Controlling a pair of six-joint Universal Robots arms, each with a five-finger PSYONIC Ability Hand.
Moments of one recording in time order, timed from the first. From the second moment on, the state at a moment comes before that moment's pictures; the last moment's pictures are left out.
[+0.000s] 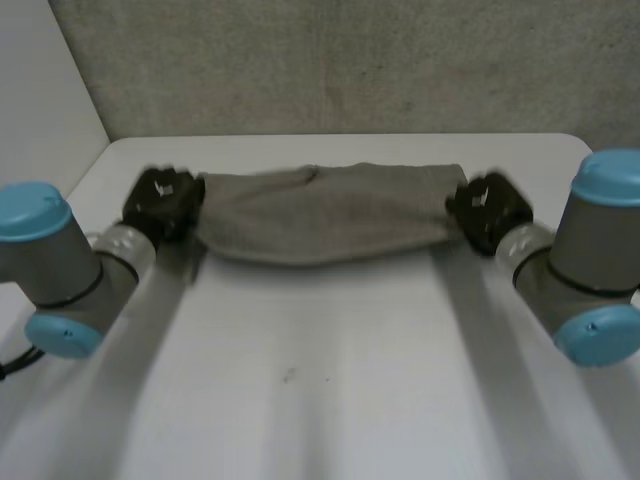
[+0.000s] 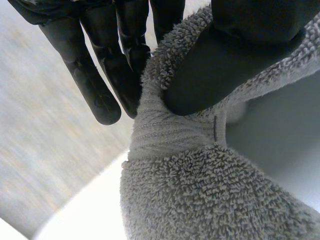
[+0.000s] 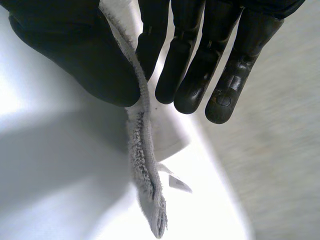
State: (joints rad) left arm 4.49 -2.15 -1.50 3.58 -1.31 3.54; right arm 1.91 -1.04 1.41 -0.13 1.47 2.36; left_hand 1.16 1.22 1.22 1.22 1.04; right_hand 0.98 1.18 1.19 1.20 0.99
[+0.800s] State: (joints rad) left arm 4.50 -1.88 -1.77 3.31 -1.34 3.73; right arm 1.84 -1.19 1.56 -0.06 1.49 2.89; left_hand 0.45 0.44 0.44 0.44 0.27; right_hand 0.98 1.18 1.19 1.20 0.99
